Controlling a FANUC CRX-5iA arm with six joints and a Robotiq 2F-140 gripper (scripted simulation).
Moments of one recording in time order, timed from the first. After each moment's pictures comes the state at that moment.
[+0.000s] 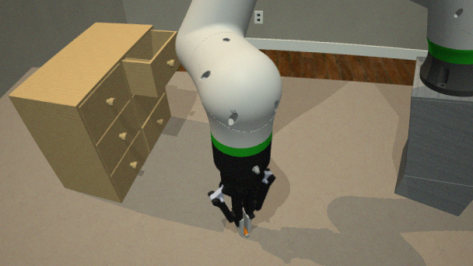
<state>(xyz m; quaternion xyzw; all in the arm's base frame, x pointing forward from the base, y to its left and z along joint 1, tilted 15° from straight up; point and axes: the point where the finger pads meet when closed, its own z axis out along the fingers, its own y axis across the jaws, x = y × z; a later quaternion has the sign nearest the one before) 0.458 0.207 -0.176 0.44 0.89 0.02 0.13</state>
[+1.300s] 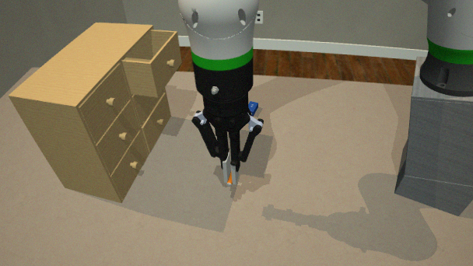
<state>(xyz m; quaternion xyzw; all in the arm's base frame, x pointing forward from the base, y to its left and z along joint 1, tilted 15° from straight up) 0.469 0.150 -0.073 0.72 0.68 0.06 0.10</state>
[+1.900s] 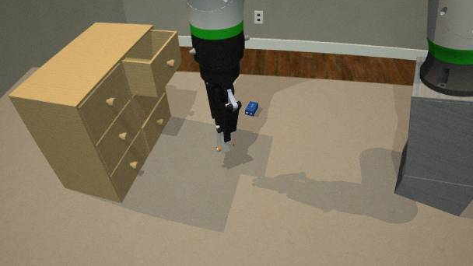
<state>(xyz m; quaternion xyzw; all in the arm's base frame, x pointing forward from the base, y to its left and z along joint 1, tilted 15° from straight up) 0.500 0.066 -0.058 0.94 0.33 0.10 0.06</state>
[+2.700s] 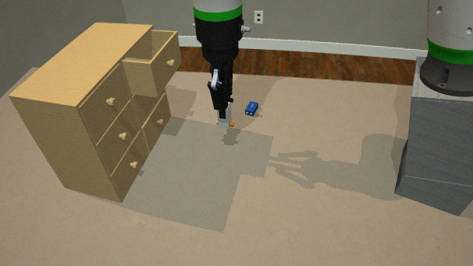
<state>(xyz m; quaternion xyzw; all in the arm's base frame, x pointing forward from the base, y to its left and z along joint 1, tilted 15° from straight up) 0.514 -0.006 -0.045 0.99 -0.02 0.12 0.04</state>
